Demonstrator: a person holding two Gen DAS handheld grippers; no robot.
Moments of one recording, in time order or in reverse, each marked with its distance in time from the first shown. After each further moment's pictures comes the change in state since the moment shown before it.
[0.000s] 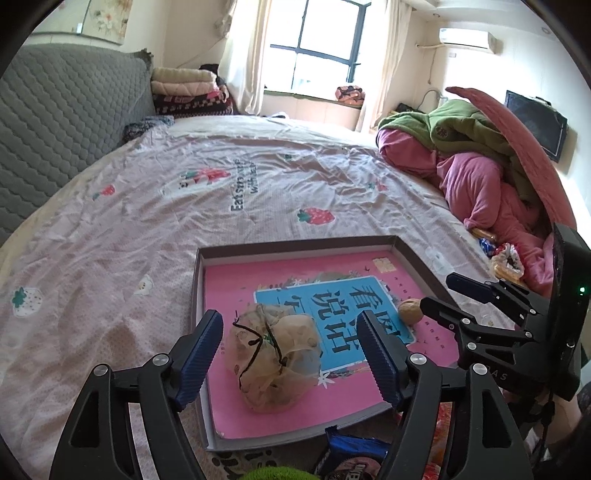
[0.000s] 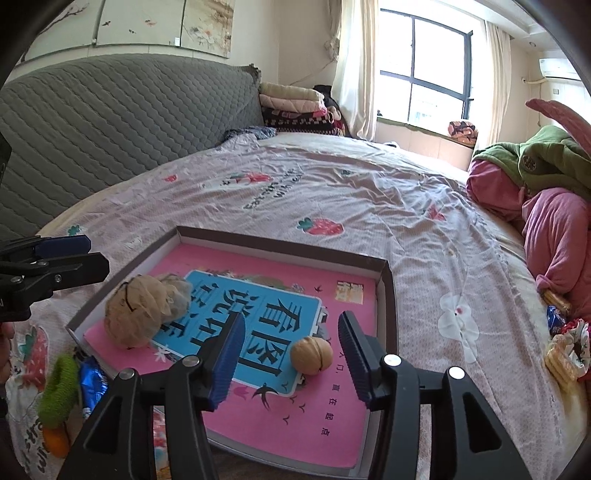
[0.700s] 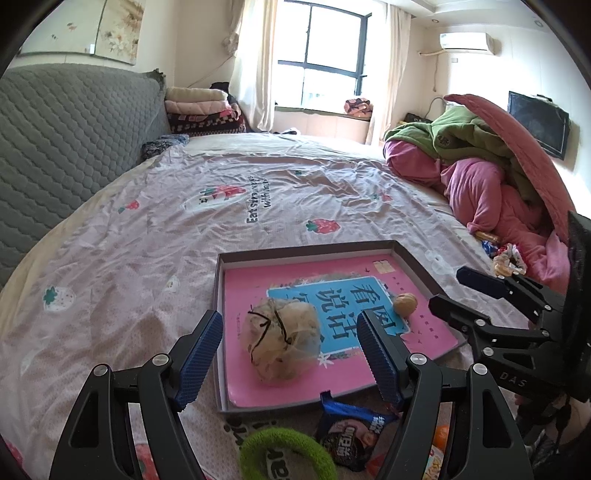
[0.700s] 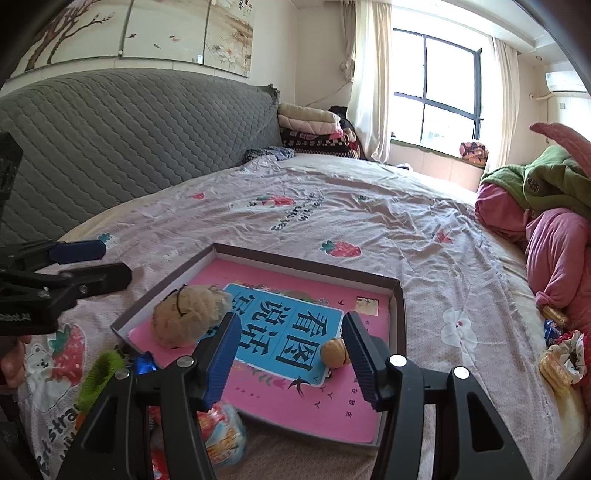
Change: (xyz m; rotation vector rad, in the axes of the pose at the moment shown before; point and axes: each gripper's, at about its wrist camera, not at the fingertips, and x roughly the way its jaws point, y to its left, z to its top) left arm -0.050 -0.014 -0.018 0.016 -0.060 0.069; right arm -0.052 0.025 -0.004 -0.038 -0.085 0.043
